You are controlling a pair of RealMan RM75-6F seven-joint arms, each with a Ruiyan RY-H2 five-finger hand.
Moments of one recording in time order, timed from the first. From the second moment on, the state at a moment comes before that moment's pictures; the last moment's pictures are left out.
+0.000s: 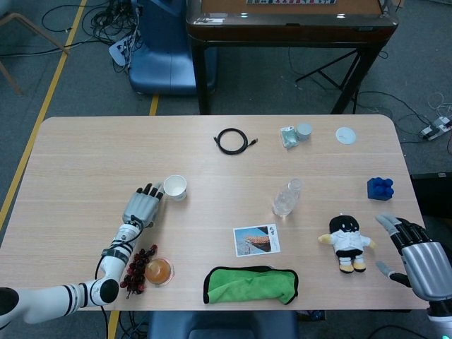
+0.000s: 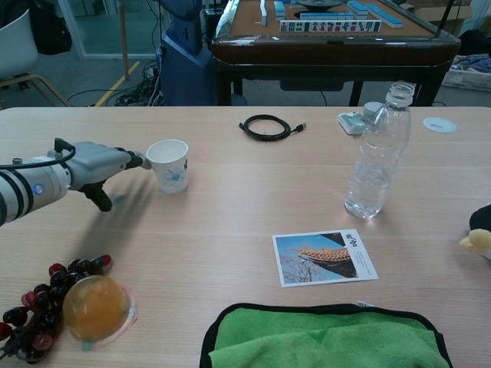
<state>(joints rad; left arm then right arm) -0.81 -1.64 -0.13 -1.34 0.75 0.94 0.77 0.02 -1.01 -0.02 -1.69 -1.71 1.59 -0.05</state>
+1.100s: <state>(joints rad) -0.93 -1.74 -0.15 -1.31 0.71 0.94 0.84 0.01 -1.01 -0.02 -1.69 -1.73 1.60 -0.03</state>
